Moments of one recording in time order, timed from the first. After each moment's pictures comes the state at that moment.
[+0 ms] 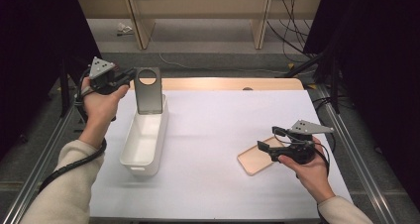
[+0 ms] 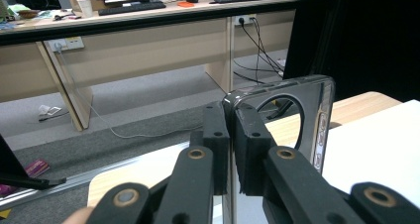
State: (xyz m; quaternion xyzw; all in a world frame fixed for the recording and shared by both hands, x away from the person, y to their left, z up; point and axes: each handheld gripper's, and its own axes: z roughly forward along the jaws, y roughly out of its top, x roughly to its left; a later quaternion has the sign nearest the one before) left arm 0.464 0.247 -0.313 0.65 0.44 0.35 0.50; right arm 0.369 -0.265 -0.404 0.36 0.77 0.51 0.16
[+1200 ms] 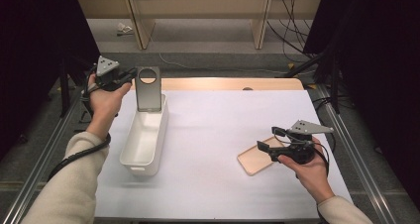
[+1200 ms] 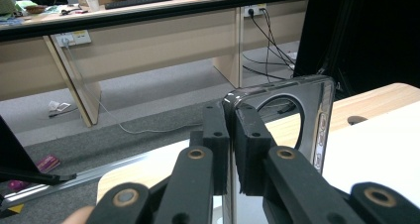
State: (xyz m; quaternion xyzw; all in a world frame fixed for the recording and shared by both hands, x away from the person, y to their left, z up) left arm 0.492 0.251 -0.331 0.66 0.45 0.35 0.49; right arm 0.369 -0.264 -0.405 0.36 0.77 0.51 0.15
